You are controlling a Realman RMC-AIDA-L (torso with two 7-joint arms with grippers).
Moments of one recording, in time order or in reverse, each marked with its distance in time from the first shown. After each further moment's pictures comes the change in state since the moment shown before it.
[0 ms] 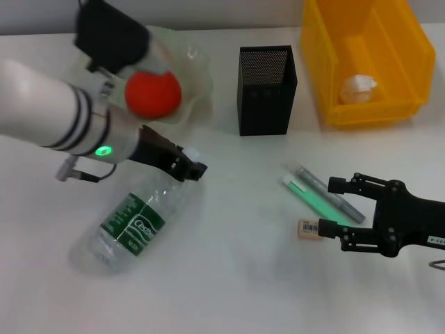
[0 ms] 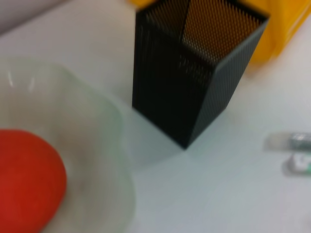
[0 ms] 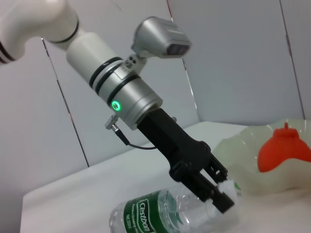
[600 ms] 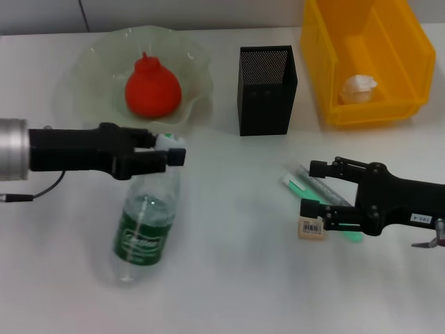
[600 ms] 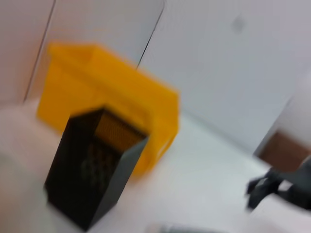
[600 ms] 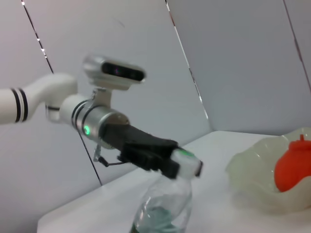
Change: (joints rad) left arm 0.004 0.016 -0.783 -0.468 -0.470 0.461 0.872; right arm 0.061 0.020 0.007 -0.013 0.004 -0.008 0.118
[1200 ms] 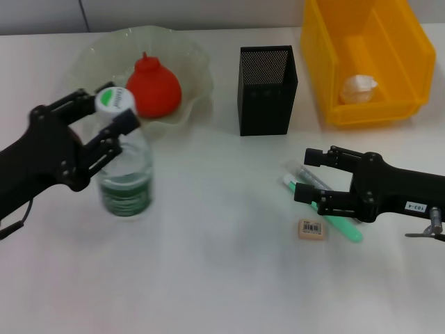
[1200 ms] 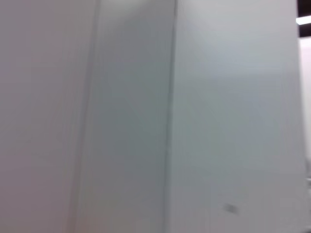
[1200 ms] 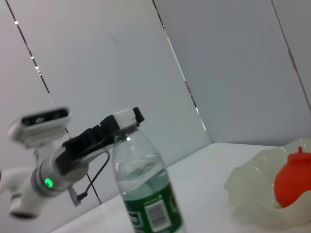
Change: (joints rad) left arm 0.161 -0.011 -0.168 -0.450 -0.465 0.224 0.860; right arm 0.013 0.020 0.033 -0.010 0.007 -0.002 0.054
